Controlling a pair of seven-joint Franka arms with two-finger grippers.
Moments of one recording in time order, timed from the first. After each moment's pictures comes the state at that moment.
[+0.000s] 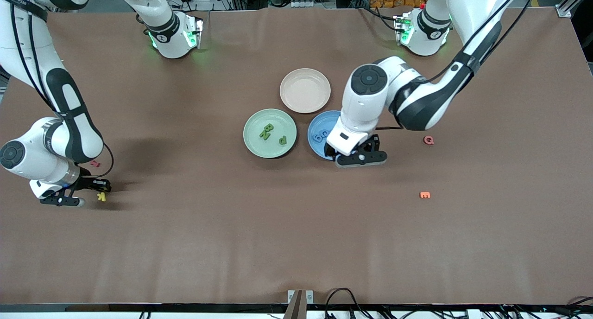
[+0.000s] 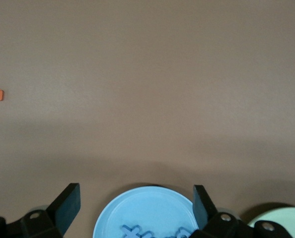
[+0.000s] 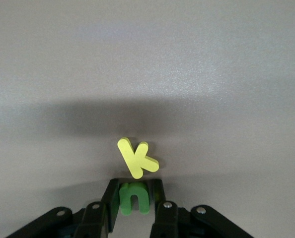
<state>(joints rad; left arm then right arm) 0.07 0.56 -0.82 -1.68 0.58 2.12 -1.04 -0.24 0.65 -0.05 -1.83 0.07 2.52 -0.25</state>
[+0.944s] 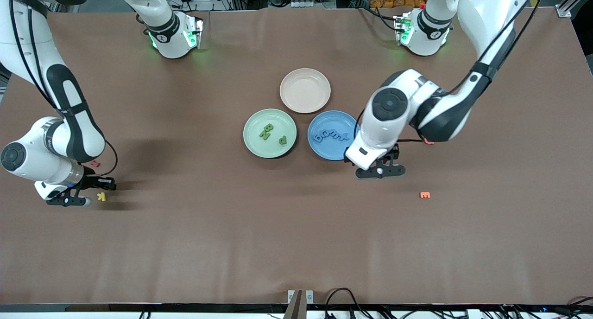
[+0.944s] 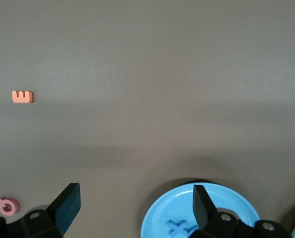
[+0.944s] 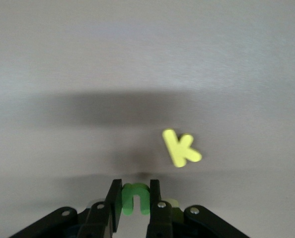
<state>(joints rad) 0.07 0.55 -0.71 -1.65 0.46 2.03 -0.81 -0.24 0.62 -0.01 -1.83 0.07 2.43 -0.27</state>
